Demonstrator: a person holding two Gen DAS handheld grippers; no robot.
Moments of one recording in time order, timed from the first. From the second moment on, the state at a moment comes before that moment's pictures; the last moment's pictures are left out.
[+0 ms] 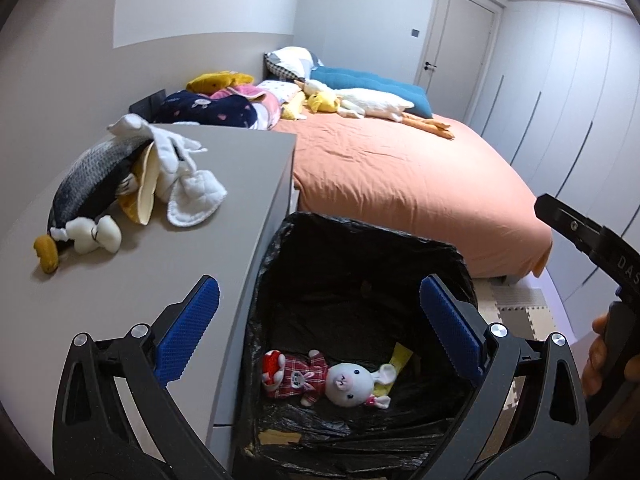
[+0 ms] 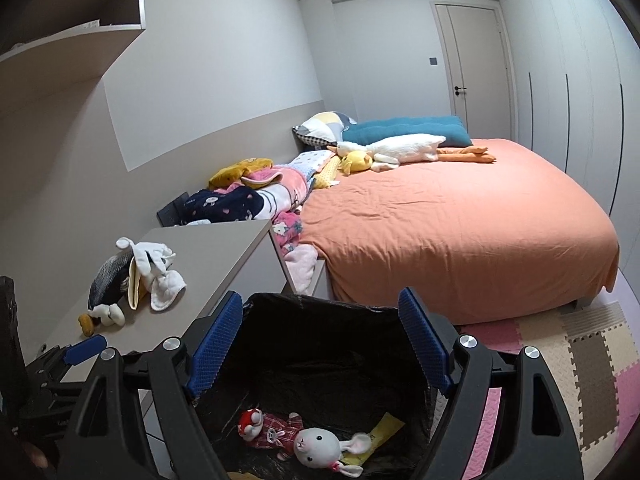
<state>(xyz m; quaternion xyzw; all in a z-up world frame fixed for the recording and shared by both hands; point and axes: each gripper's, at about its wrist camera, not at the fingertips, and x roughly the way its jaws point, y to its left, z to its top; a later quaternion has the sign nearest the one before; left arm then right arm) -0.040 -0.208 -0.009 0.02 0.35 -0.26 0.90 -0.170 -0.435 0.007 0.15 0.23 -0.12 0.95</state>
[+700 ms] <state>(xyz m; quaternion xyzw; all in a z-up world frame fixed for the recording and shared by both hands) -0.011 -0.150 -0.011 0.01 0.36 -0.20 0.91 -0.115 -0.373 -0.005 0.13 0.27 -0.05 0.95</state>
